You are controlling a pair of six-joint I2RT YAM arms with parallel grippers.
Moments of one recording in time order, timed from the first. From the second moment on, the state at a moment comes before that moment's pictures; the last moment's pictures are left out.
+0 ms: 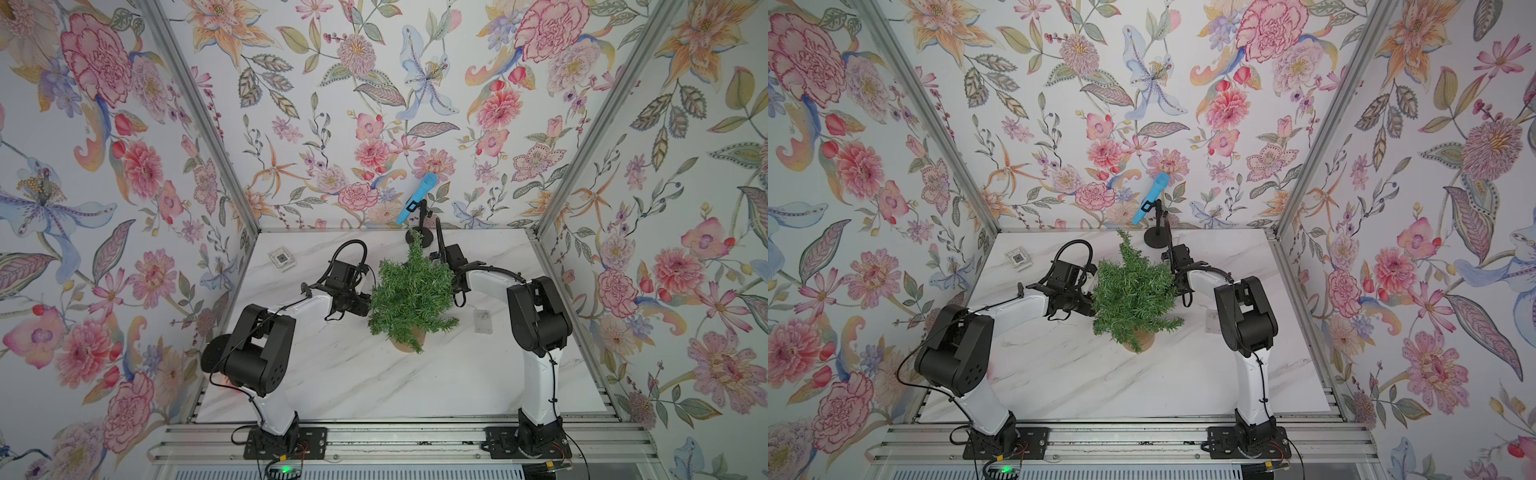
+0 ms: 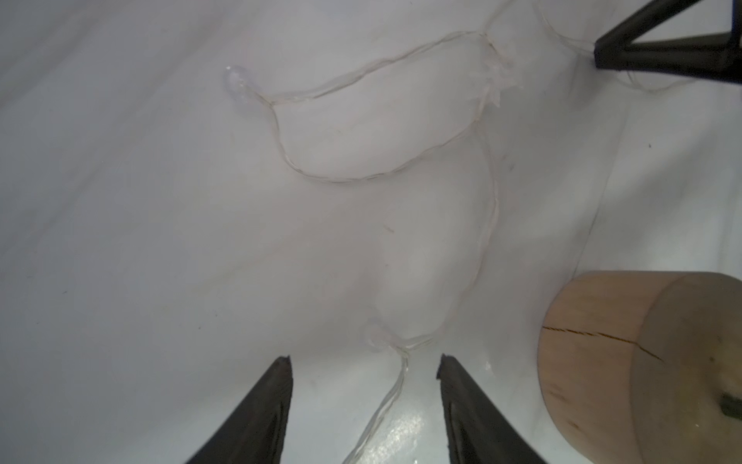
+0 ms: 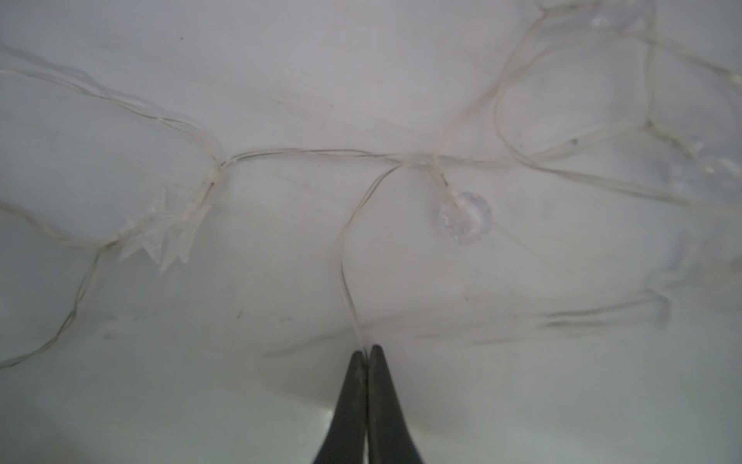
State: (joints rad) left arm -0.40 1.75 1.04 -0.27 0.21 0.02; right arm 0.37 2.09 1.43 -0.43 -0.10 0.04
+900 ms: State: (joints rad) left arm -0.45 1.77 0.93 -0.20 0.18 0.00; right arm 0.26 1.79 1.22 -0.39 -0.26 0.17
